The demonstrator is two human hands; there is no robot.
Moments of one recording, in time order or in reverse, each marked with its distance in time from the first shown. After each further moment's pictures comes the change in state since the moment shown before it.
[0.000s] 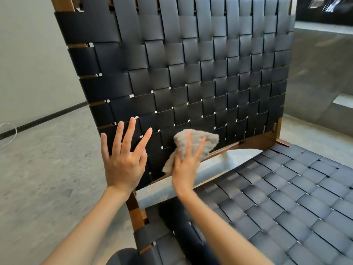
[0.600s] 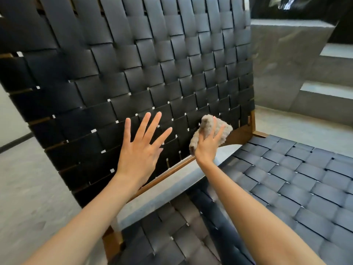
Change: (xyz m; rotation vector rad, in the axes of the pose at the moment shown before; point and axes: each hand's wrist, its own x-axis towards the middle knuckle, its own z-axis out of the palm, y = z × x) left_hand 0.063 0.077 0.015 0.001 -0.422 0.362; right_hand 0.116 0.091 -0.074 -0.091 0.176 0.264
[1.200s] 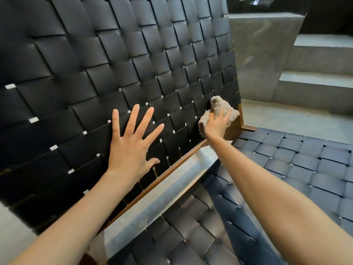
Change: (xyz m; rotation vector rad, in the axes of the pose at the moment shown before) left_hand 0.042 0.007 0.019 0.172 -0.116 0.073; right_hand 0.088 0.015 -0.026 0.080 0.154 0.180
